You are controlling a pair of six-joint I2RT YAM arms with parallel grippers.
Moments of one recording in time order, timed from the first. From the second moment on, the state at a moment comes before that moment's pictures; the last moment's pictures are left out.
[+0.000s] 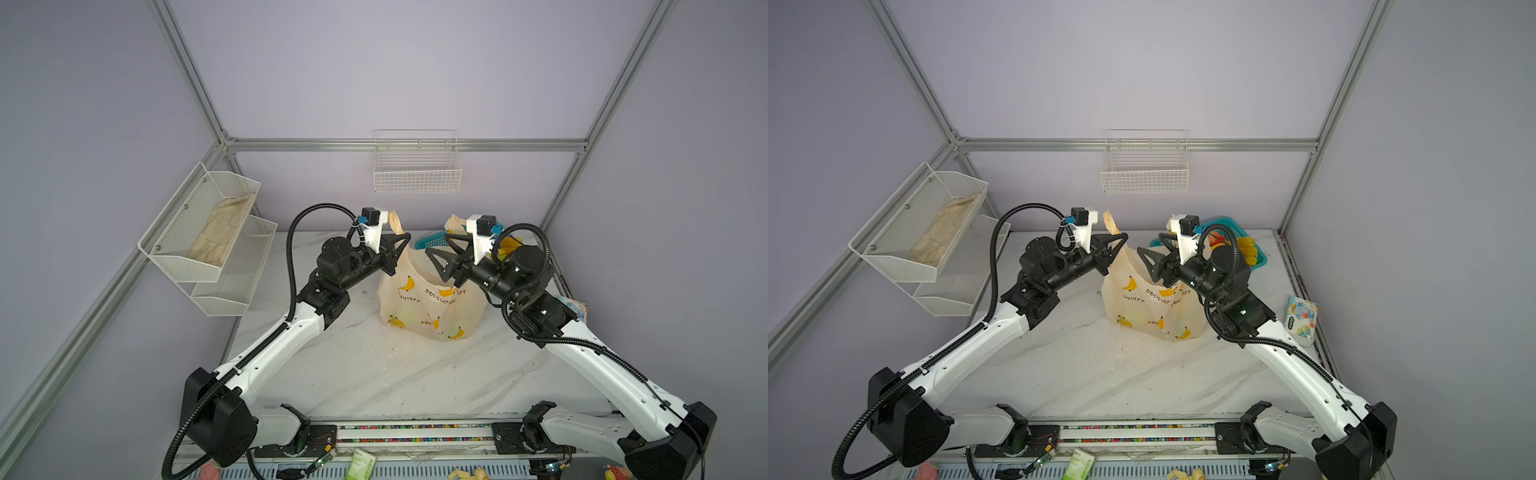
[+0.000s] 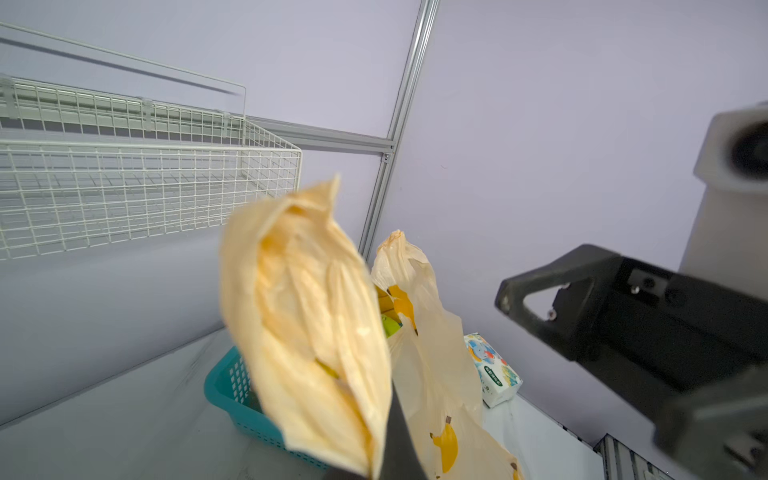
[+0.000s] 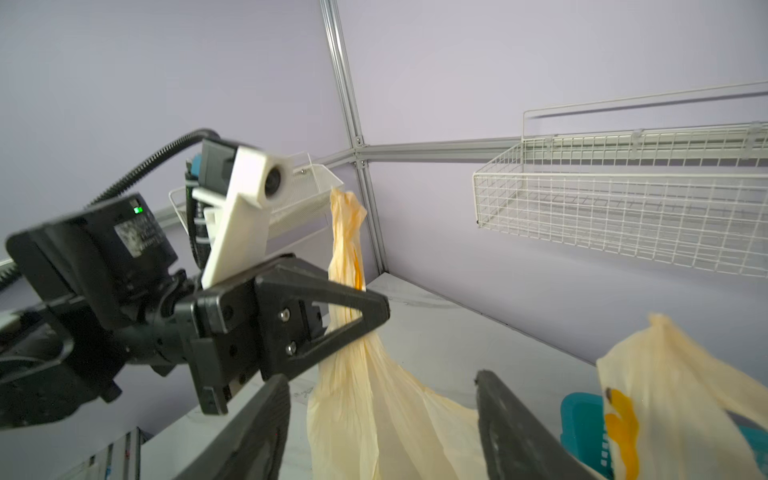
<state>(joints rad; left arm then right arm) -0.53 1.33 1.16 0.26 0.34 -0.32 0.64 1.13 1.06 0.15 -0.26 0.18</state>
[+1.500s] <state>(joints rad) -0.52 1.28 1.04 0.36 0.36 -0.55 0.75 1.57 0.83 0.96 -0.26 0.03</state>
